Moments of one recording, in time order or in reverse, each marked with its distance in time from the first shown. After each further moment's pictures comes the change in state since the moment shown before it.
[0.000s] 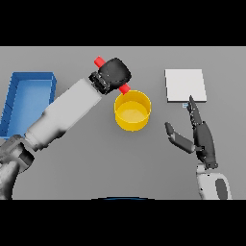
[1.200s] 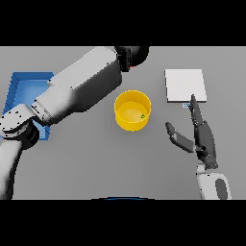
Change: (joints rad) left arm -0.397 -0.002 -0.312 0.168 -0.378 0.091 -0.221; right arm 0.000 0.007 -0.003 0.000 0.009 -0.019 -0.025
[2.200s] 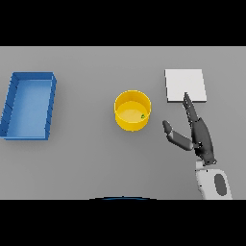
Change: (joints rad) left arm 0.100 0.362 0.986 0.470 0.834 0.184 0.400; right arm -0.045 -0.030 0.017 0.037 0.000 0.039 -0.025
